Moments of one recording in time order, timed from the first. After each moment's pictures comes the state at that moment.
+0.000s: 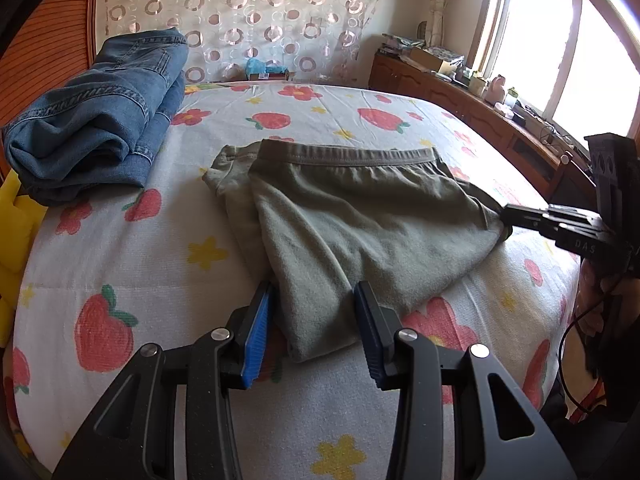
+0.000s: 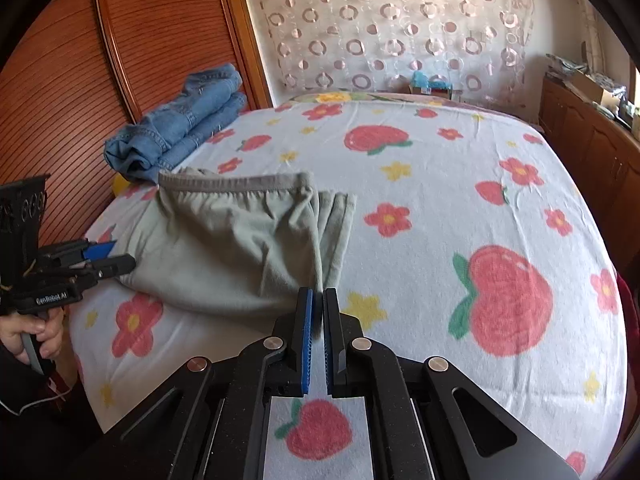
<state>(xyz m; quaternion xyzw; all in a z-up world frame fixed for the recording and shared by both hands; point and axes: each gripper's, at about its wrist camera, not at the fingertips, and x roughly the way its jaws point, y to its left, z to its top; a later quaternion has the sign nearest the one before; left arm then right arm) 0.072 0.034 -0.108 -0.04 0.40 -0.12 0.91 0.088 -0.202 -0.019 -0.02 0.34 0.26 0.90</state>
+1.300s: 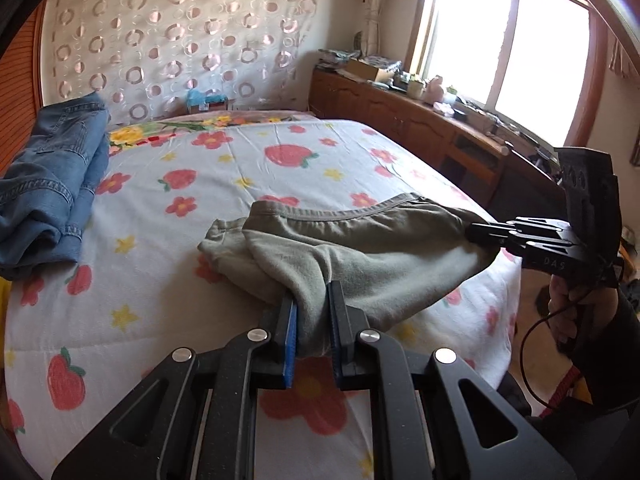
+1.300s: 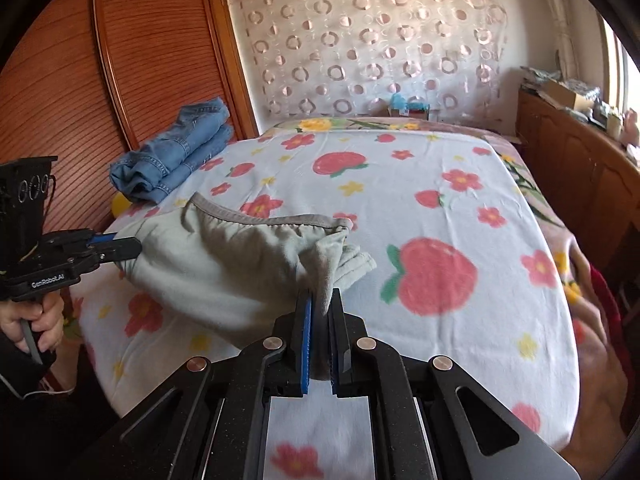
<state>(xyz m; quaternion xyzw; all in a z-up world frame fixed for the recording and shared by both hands) 0.059 -0.022 -0.066 -0.01 0.36 -0.22 0.91 0.033 -0.245 -0.006 0.00 0.31 0.23 0.92</state>
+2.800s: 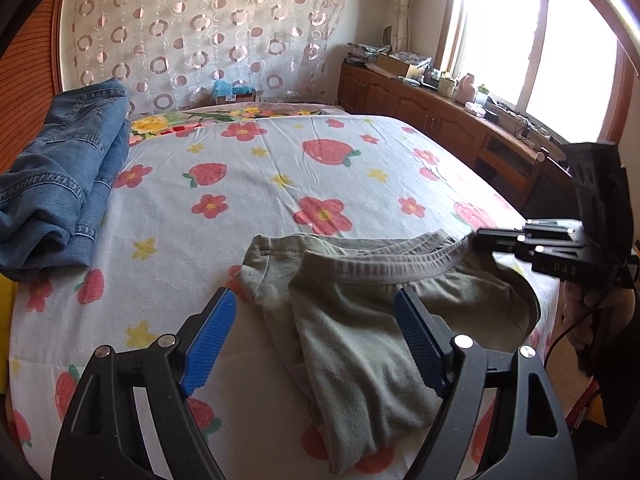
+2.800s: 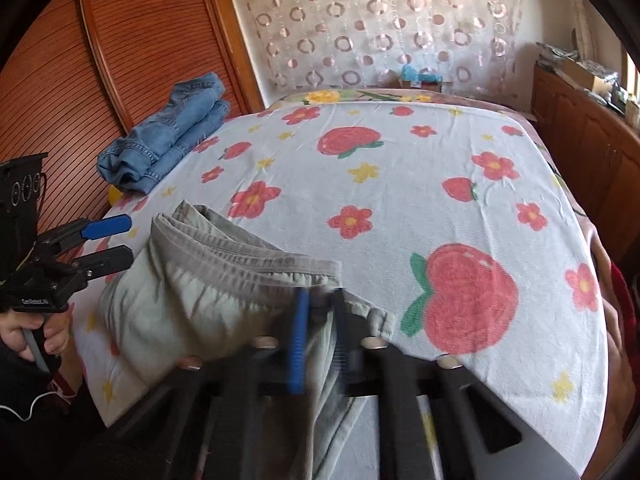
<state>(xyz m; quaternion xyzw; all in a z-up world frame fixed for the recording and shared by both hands) 0.099 -0.016 -0.079 -0.01 0.37 -0.17 0.91 0.090 -0.225 -0.006 -0.01 0.36 0.25 0.90</state>
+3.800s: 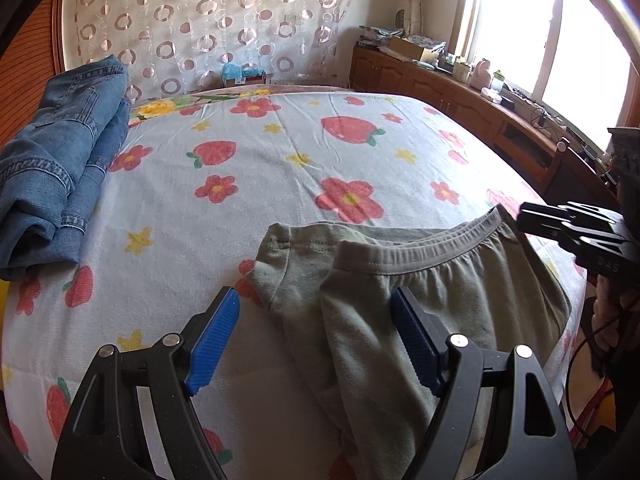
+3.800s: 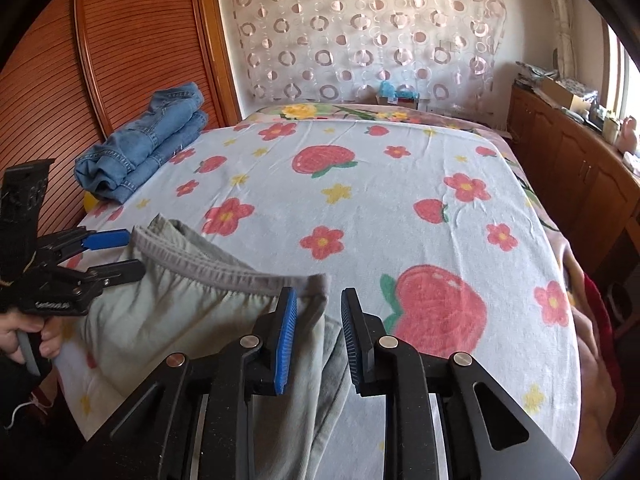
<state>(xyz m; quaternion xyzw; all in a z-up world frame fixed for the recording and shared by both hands) 0.123 -0.015 -0.102 0.00 0.40 -0.14 0.90 0.085 -0.219 0.001 -0.03 0.33 0.20 0.92</state>
